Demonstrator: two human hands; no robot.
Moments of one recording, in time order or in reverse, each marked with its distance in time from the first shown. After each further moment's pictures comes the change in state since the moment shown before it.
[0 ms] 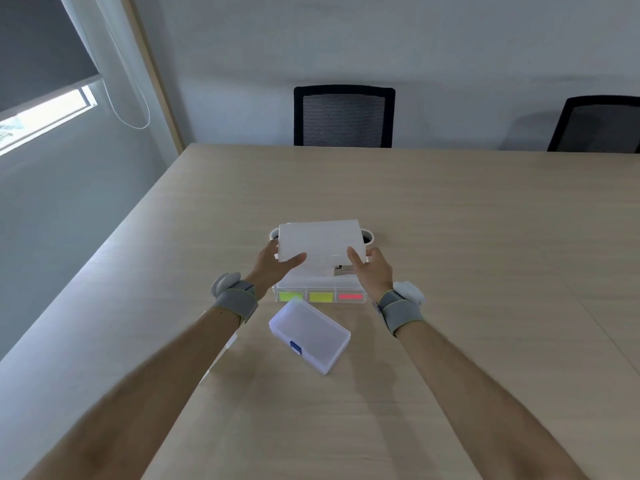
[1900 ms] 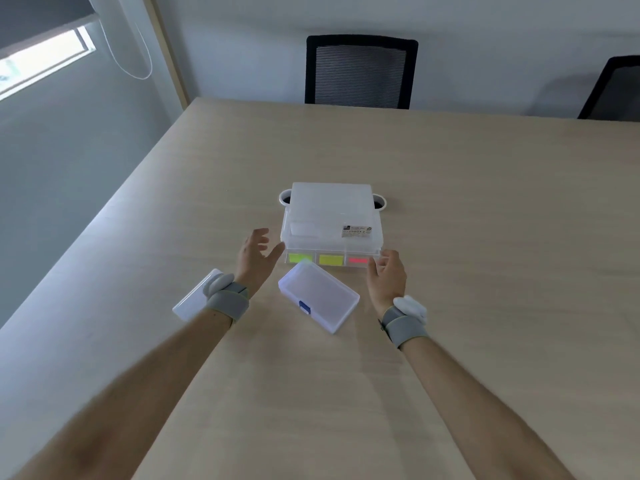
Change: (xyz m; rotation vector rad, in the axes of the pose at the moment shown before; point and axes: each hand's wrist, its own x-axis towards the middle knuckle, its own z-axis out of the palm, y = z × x) left_hand -0.035 -0.067 -0.014 0.153 0.259 -0.032; right_hand -0.043 0.063 0.017 -0.146 0.136 -0.059
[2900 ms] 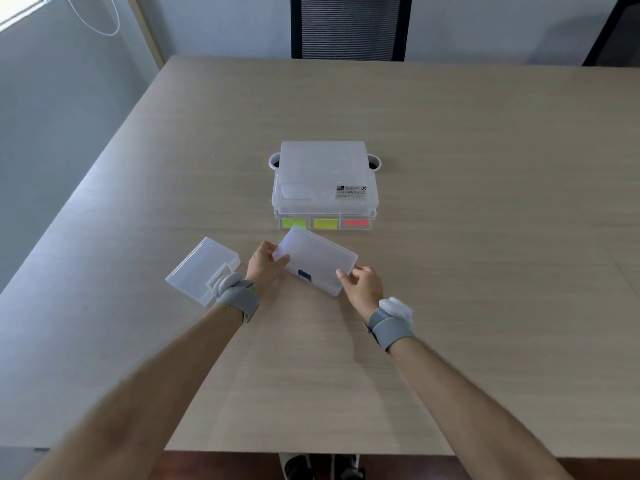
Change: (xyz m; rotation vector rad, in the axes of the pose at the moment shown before) left_hand -0.041 -0.043 0.030 0.058 -0.252 -0.281; right_hand -0.052 0.047 0.025 -0.129 -0.328 0.090
